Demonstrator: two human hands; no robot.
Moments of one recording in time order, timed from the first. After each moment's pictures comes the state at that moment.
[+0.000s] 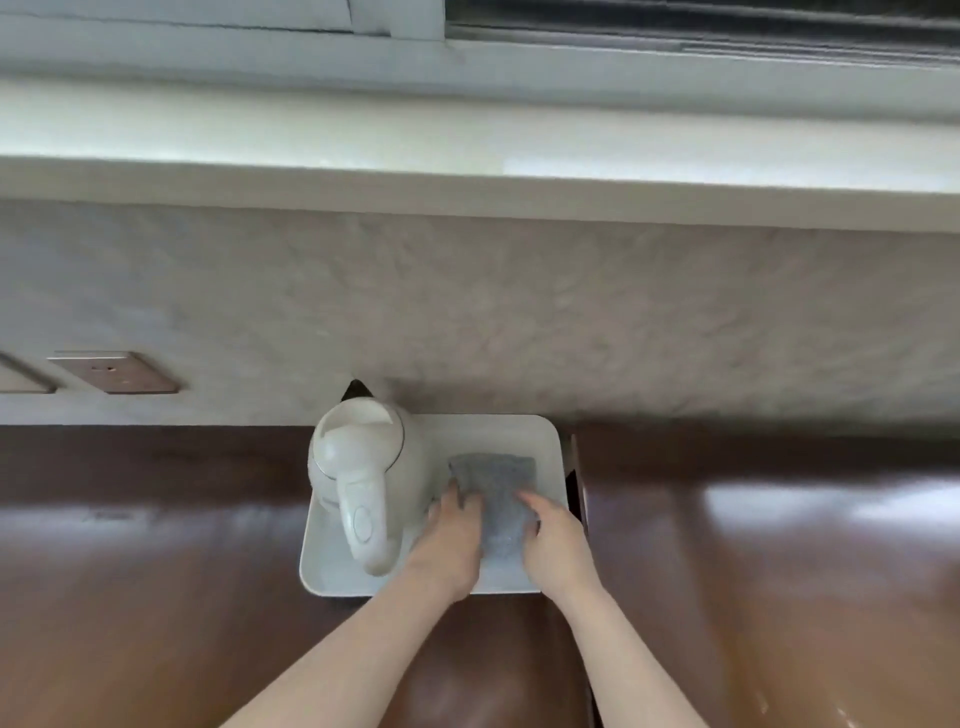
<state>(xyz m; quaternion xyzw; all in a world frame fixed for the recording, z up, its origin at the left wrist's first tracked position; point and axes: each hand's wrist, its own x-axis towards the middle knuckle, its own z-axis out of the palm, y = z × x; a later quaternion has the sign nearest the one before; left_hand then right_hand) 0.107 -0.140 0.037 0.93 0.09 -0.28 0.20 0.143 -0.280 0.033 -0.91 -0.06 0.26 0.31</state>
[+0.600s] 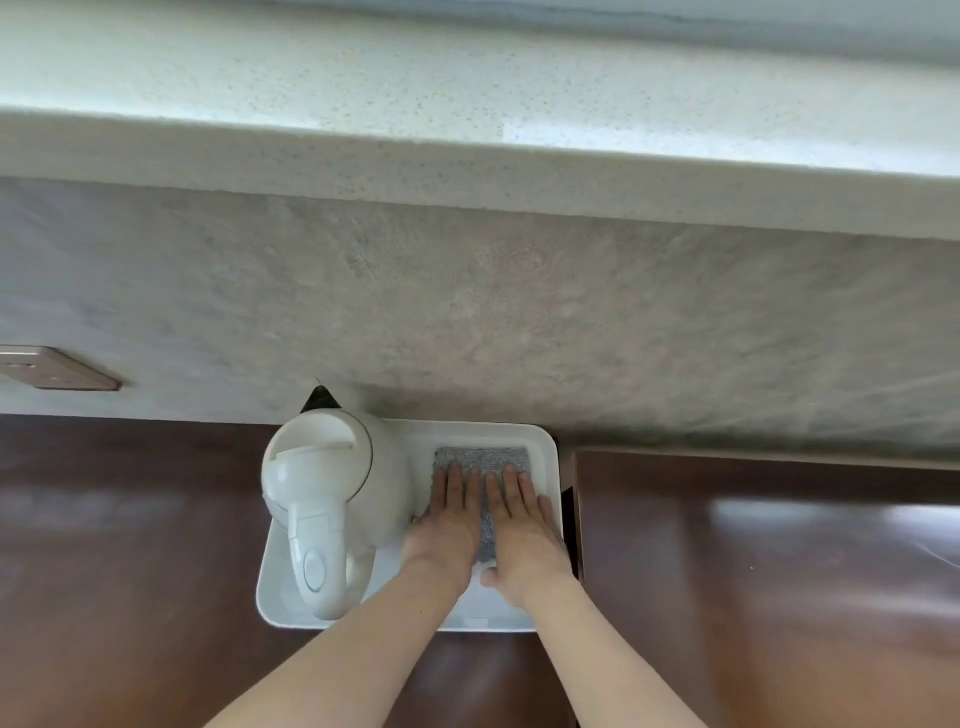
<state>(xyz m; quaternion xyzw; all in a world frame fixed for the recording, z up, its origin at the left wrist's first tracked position) 0.159 -0.148 -0.019 0.94 0.08 -0.33 0.07 0.191 -0.261 -0.009 -0.91 -0.23 0.35 0.04</state>
